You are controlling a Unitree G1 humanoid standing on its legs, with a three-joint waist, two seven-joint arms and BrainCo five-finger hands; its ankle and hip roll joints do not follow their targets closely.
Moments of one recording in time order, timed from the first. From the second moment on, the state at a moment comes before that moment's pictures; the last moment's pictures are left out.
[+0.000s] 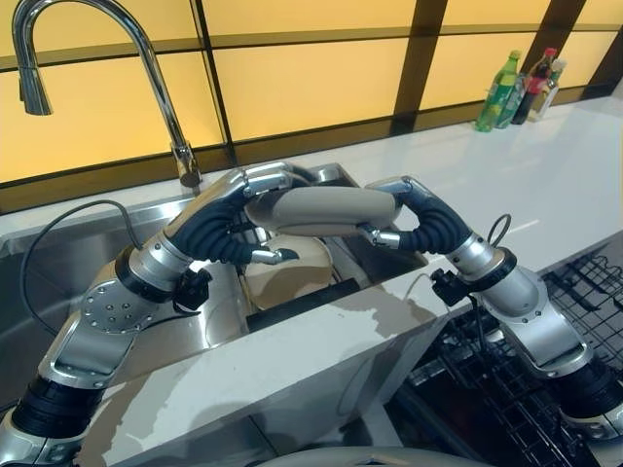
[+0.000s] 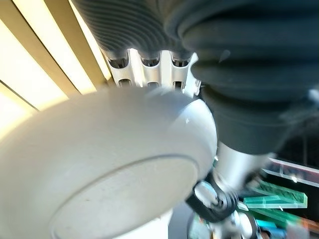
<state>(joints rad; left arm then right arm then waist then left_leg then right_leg) -0.14 0.80 -0.01 -0.39 -0.05 -0.45 -0.10 -0.25 -0.71 0.25 -0.37 0.15 -0.24 0.10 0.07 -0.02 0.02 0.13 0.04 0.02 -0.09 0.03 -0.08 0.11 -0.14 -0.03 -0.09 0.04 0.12</state>
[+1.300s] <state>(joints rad) 0.01 0.73 0.38 -0.16 -0.05 -0.38 0.19 0.12 -0.72 -0.27 -0.24 -0.01 -0.17 0.00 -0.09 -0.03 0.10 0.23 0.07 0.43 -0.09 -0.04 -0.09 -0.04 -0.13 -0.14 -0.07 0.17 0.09</state>
